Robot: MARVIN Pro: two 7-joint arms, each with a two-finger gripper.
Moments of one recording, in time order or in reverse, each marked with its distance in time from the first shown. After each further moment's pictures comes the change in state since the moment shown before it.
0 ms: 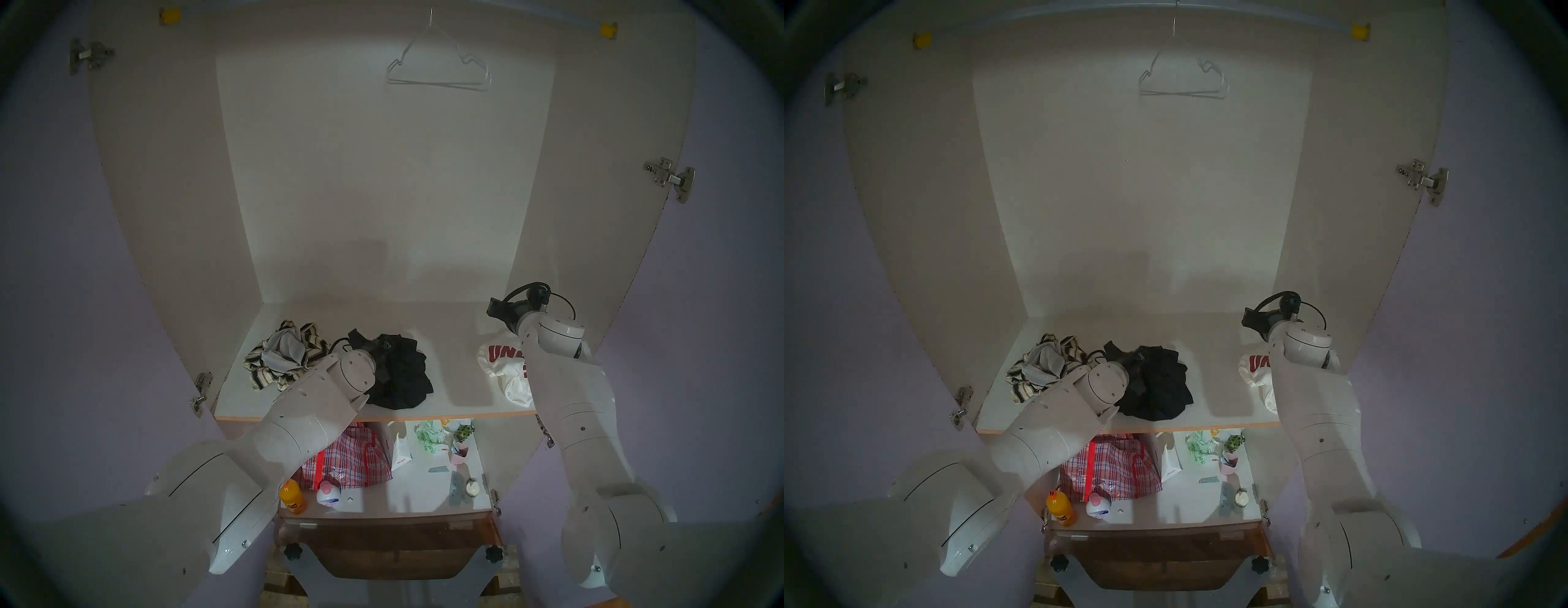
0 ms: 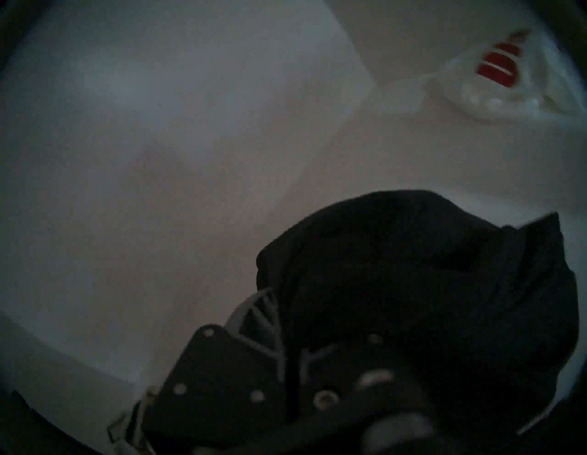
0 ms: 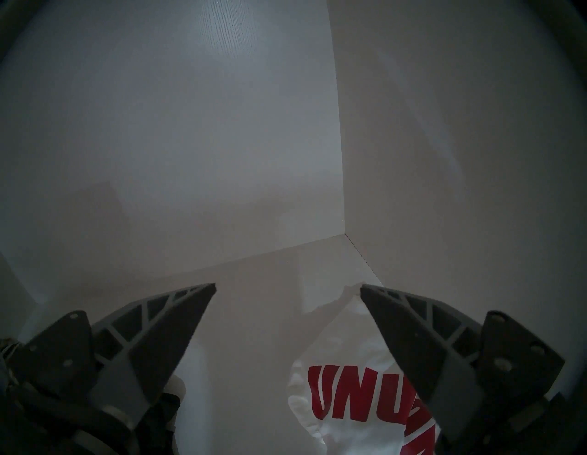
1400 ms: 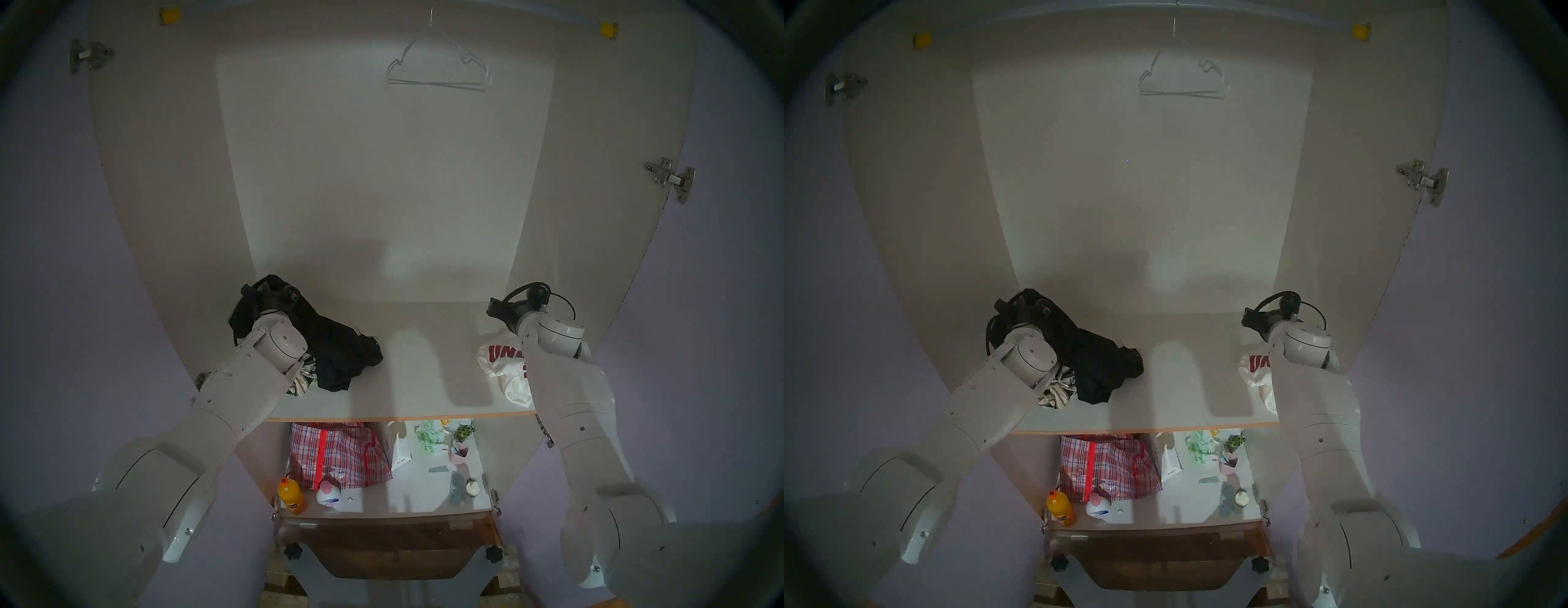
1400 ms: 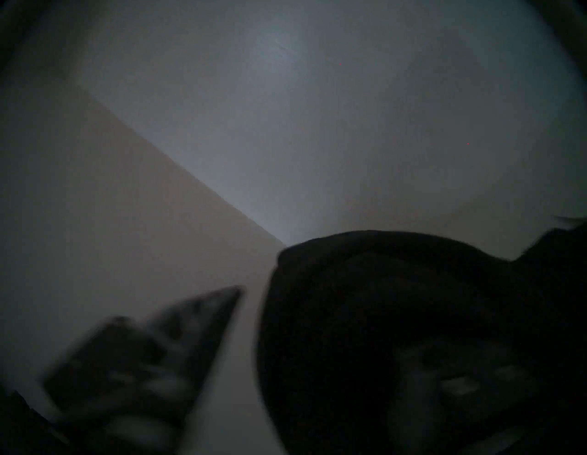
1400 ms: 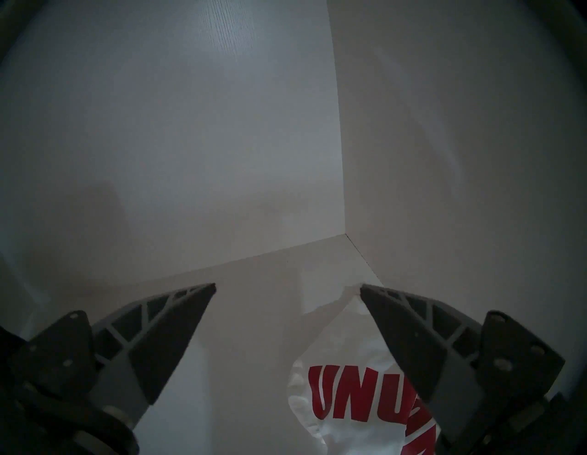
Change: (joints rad) left arm 0.009 0.268 -0.071 -0.175 -0.056 0.237 0.254; right arm 0.000 -0.004 0.004 0.000 -0.005 0.000 0.002
